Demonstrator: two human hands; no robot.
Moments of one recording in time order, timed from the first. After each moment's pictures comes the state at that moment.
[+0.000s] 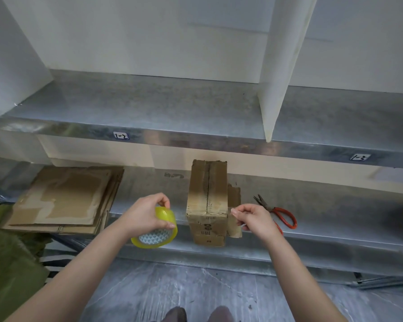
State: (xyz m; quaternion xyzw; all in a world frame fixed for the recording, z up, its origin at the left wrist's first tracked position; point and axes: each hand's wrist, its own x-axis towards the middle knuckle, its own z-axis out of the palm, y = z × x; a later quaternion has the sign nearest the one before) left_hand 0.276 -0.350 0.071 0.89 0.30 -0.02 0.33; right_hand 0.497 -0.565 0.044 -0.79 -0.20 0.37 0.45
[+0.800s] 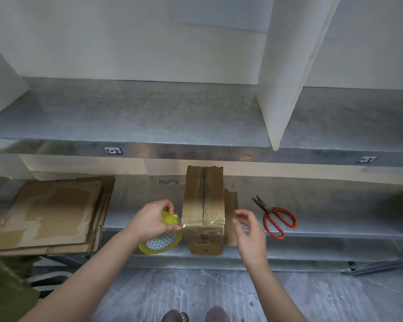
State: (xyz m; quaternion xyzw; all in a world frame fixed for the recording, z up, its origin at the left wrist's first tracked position) left_hand 0.307 -0.321 0.030 0.90 0.28 -0.02 0.32; right_hand 0.450 -0.559 0.003 -0.81 -0.17 0.16 0.54
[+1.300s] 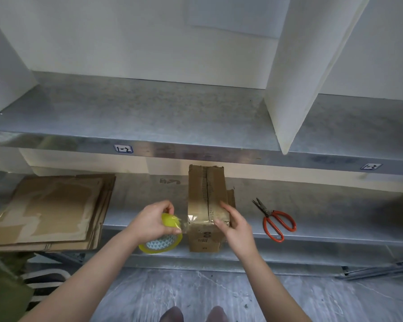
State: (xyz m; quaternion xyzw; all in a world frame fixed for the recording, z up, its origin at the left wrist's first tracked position) left_hand 0.297 -0.320 0.030 0.90 0.26 -0.02 0.35; right_hand 0.449 -0.529 0.010 -0.78 -0.24 0.28 0.52
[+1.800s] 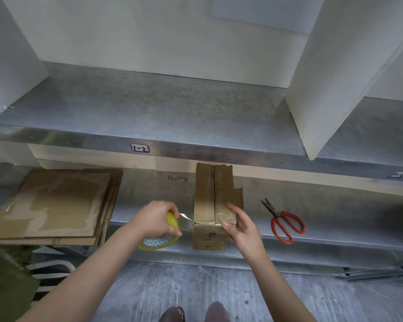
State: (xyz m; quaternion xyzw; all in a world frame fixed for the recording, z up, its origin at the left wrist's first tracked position) left_hand 0.293 -0.301 0.033 0.91 0.27 -0.10 0.29; right_hand 0.447 -0.526 0.000 -0.75 -0.23 0.31 0.54
